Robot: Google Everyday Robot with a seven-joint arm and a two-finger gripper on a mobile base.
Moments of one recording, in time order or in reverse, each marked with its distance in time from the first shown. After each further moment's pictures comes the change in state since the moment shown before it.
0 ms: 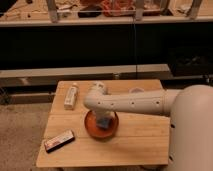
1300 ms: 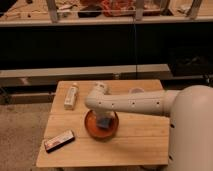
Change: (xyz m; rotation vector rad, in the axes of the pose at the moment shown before) arm 0.002 0.001 0.006 0.011 -0.003 -0.033
